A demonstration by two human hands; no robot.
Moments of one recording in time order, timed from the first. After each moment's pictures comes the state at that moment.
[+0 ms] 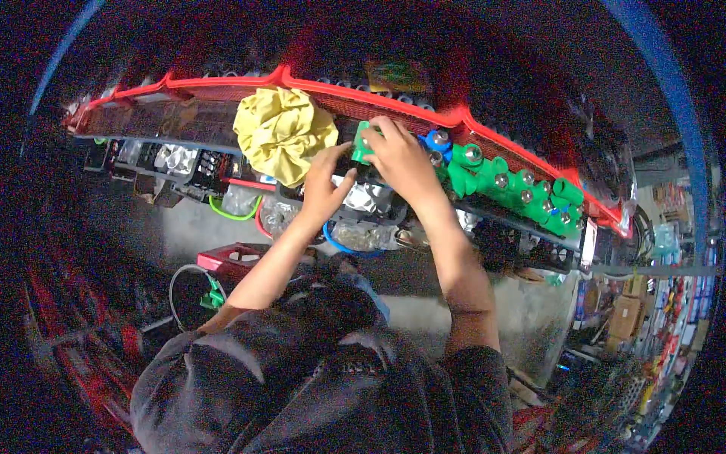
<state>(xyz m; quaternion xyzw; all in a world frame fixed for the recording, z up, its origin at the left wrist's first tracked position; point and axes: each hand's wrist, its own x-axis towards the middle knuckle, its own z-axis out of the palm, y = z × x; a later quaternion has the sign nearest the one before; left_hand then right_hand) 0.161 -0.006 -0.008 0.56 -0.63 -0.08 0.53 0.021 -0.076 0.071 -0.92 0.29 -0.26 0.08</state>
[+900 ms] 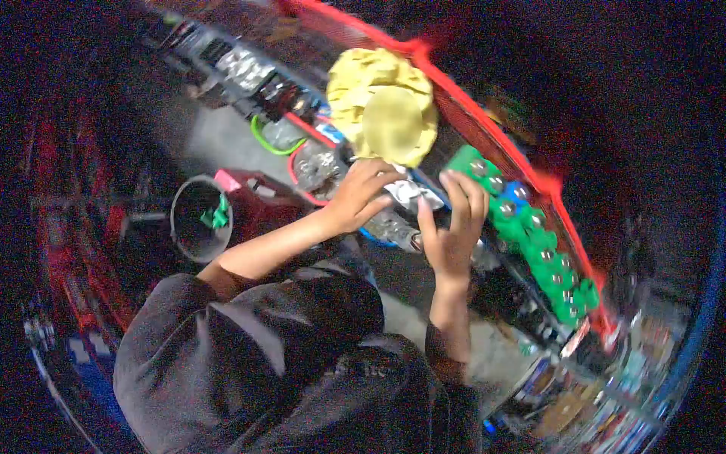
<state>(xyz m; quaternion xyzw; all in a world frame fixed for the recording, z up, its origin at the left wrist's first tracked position) 0.194 0.056 -0.015 0.55 -0.66 -0.09 0.52 0.037 -0.017 0.064 -0.88 0.24 -0.40 0.11</state>
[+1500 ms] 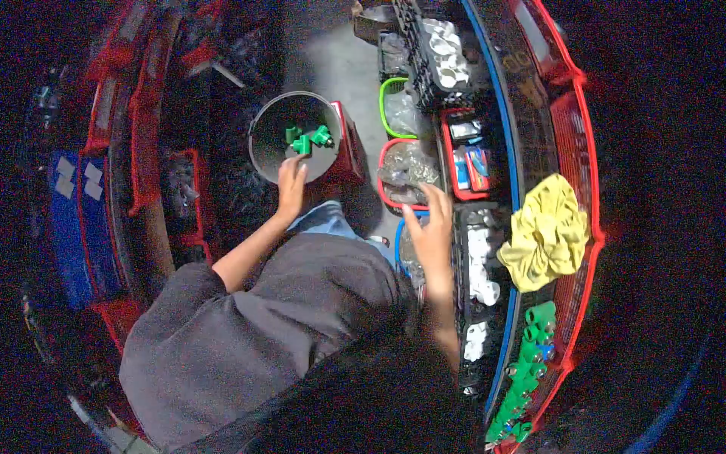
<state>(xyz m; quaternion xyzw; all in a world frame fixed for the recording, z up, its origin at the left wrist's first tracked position) 0.311 0.358 -0.150 0.88 -0.04 0.11 0.45 0.236 0.094 -0.019 -0.91 0.05 -0.09 0.41</state>
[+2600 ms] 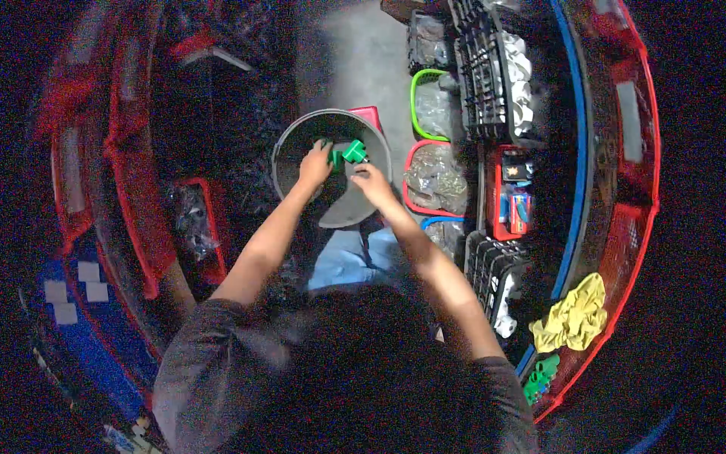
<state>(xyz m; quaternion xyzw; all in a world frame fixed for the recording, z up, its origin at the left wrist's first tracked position) 0.474 0.442 -0.323 0.97 -0.07 -0.08 0.21 0.442 0.260 -0.253 -0.75 0.08 0.25 0.60</state>
